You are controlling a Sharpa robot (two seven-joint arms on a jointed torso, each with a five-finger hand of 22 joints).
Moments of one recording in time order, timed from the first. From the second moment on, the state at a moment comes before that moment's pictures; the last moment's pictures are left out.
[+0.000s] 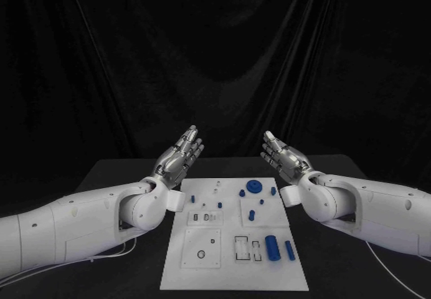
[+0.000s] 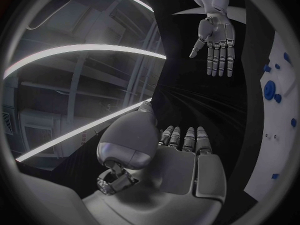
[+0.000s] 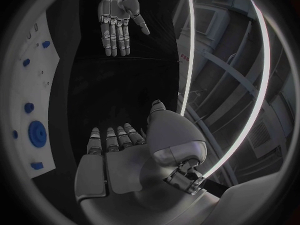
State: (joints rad) left arm 1.20 -0.76 -0.21 1.46 0.17 -0.11 0.67; left_hand 1.15 0.26 -0.28 0.29 0.30 0.03 -0.08 0.01 0.01 0.00 -0.09 0.02 0.00 0.00 -0.03 0.00 0.00 0.14 0.00 -0.02 0.01 0.00; right arm 1.22 -0.76 -0.21 1.41 0.12 -0.26 0.48; right_hand 1.05 0.23 -0.30 0.24 0.30 0.06 -0.03 0.03 0.02 0.00 -0.06 0.00 0.00 0.00 -0.03 0.00 0.00 0.17 0.00 0.10 0.00 0.00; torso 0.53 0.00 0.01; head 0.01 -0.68
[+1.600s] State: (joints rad) left arm 1.24 -0.99 -0.21 1.60 -0.17 -0.13 0.68; left_hand 1.42 0.23 -0.24 0.29 0.58 0.36 0.08 0.10 0.05 0.20 0.19 0.46 0.06 0.23 0.19 0.30 0.05 0.16 0.15 0.29 0.10 0.04; right arm 1.46 -0.77 -0.21 1.45 -1.93 -0.16 0.09; right_hand 1.41 -0.06 0.12 0.10 0.32 0.92 0.06 0.10 0.11 1.09 0.03 0.07 0.07 1.47 -0.07 0.89 0.65 0.14 1.40 0.03 1.10 0.88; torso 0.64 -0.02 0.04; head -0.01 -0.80
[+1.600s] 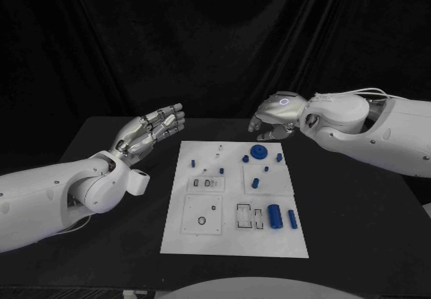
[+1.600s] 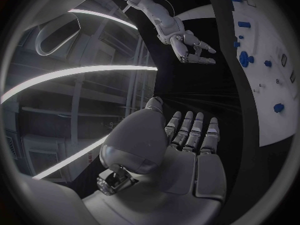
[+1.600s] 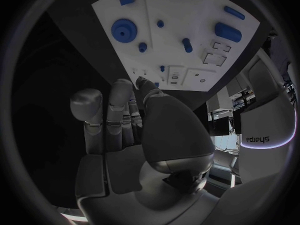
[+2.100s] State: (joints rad) left arm 1.24 -1.00 -0.21 1.60 -0.17 -0.11 0.68; left_hand 1.43 0.23 -0.23 0.29 0.59 0.37 0.09 0.10 0.05 0.20 0.18 0.46 0.06 0.23 0.19 0.30 0.05 0.16 0.15 0.29 0.10 0.04; right arm 1.42 -0.76 -0.21 1.43 -1.97 -0.17 0.08; right_hand 1.35 -0.12 0.24 0.12 0.33 0.88 0.07 0.08 0.16 1.06 0.03 0.11 0.11 1.47 -0.07 1.03 0.79 0.12 1.37 0.04 1.20 1.01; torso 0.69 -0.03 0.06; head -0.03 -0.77
